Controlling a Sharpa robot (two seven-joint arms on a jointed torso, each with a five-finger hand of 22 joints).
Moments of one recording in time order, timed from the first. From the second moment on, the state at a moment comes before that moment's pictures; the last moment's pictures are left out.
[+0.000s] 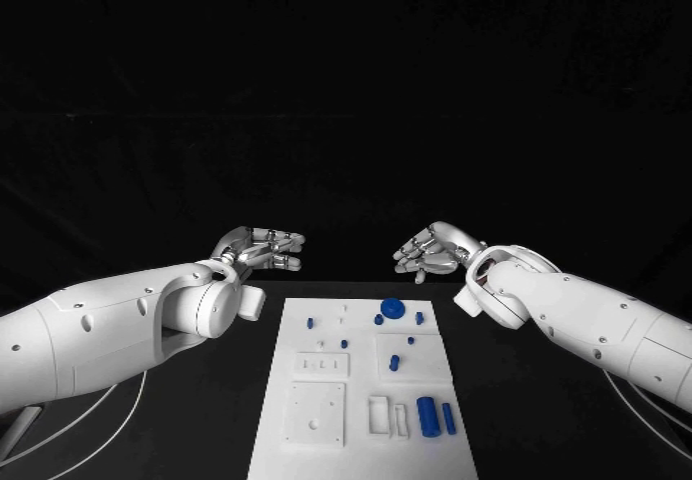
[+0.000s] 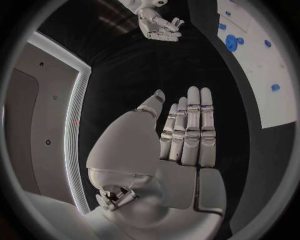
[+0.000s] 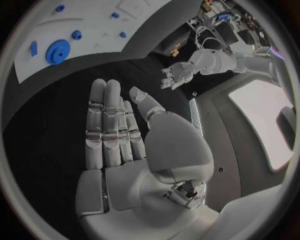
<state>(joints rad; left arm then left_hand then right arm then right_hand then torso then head) 1.36 -0.75 -0.21 1.36 -0.02 -0.42 0.27 1.38 -0.05 0.18 0.04 0.07 1.04 0.13 0.07 0.06 1.21 0.09 0.07 0.06 1.32 0.04 0.23 0.09 0.06 1.11 0.02 0.33 0.20 1.11 -0.64 0.19 1.13 -1.11 -0.20 0.16 1.30 -0.04 0.19 -0.27 0.29 1.15 0.11 0.06 0.07 1.27 0.06 0.05 0.06 1.47 -0.03 0.51 0.42 0.10 1.35 -0.05 0.43 0.22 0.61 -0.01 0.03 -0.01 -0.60</state>
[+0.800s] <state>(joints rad) 1.40 -0.83 -0.20 1.52 -0.06 -0.37 0.25 1.36 -0.04 0.17 0.03 0.07 1.04 0.13 0.07 0.06 1.20 0.09 0.07 0.06 1.31 0.04 0.26 0.09 0.06 1.07 0.02 0.38 0.24 1.07 -0.61 0.19 1.19 -1.70 -0.15 -0.03 1.27 -0.10 0.35 -0.28 0.23 1.12 0.11 0.06 0.07 1.14 0.09 0.06 0.06 1.45 -0.01 0.79 0.66 0.15 1.35 -0.03 0.67 0.53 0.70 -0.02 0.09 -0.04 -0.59</state>
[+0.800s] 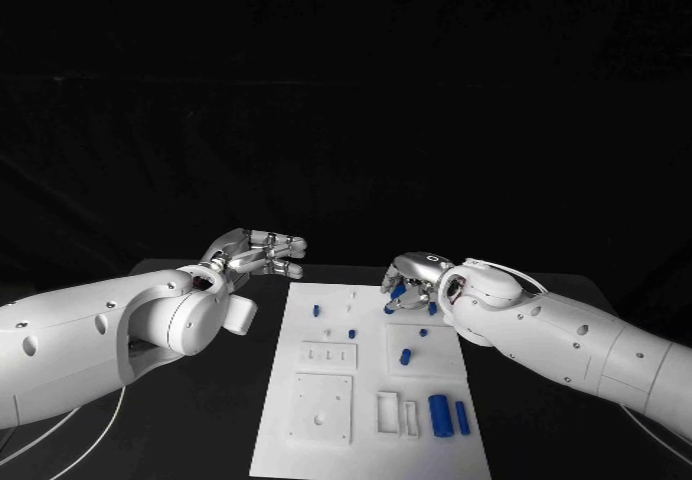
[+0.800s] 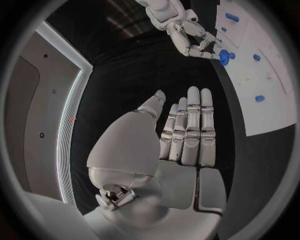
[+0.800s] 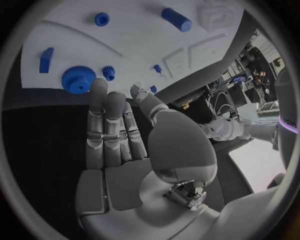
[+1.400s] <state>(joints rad) 1.42 -0.84 -0.20 1.53 -0.07 -0.37 0.25 1.36 -0.04 0.17 0.03 0.07 1.04 0.13 0.07 0.06 1.20 0.09 0.07 0.06 1.31 0.04 0.26 0.08 0.06 1.06 0.03 0.38 0.25 1.05 -0.61 0.19 1.20 -1.85 -0.16 -0.12 1.26 -0.13 0.47 -0.26 0.19 1.13 0.11 0.06 0.07 1.14 0.09 0.06 0.06 1.45 -0.01 0.85 0.63 0.15 1.38 -0.03 0.64 0.65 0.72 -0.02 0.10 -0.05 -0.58</state>
